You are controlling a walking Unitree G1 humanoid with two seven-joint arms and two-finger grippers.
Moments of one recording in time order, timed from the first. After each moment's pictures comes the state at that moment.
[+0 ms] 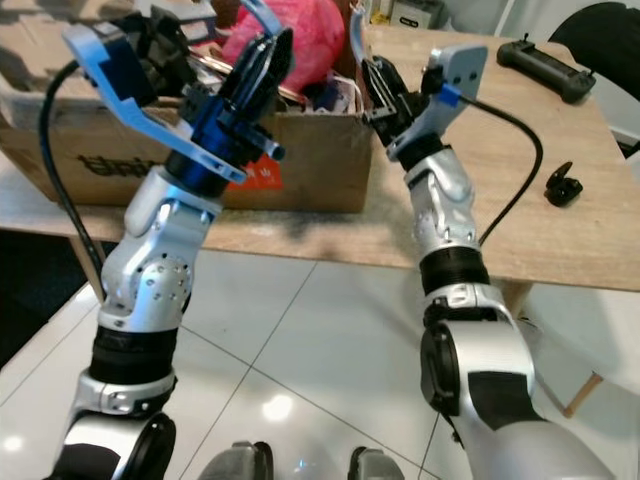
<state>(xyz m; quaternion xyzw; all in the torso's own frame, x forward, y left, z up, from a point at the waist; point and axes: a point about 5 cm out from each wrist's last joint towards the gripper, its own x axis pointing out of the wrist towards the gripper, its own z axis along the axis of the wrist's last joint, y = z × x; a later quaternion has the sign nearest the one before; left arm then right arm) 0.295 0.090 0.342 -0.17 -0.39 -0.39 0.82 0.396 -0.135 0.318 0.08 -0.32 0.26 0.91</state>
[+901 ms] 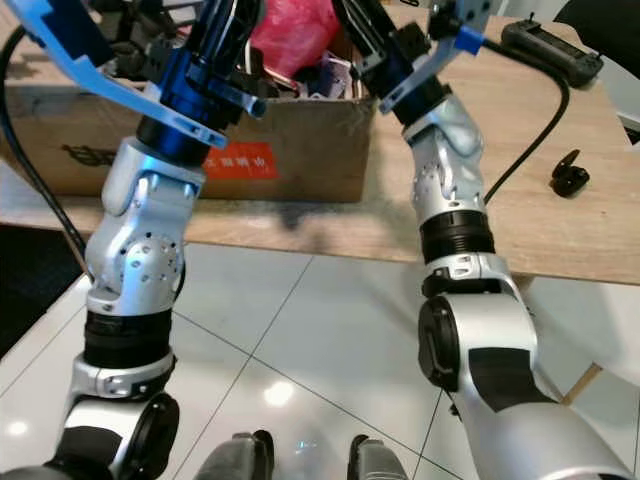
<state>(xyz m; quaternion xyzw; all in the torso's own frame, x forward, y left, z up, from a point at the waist) 0.288 0.091 0.367 -0.17 -0.42 -0.38 0.80 0.376 -0.119 0.379 0.03 -0.41 0.36 0.84</state>
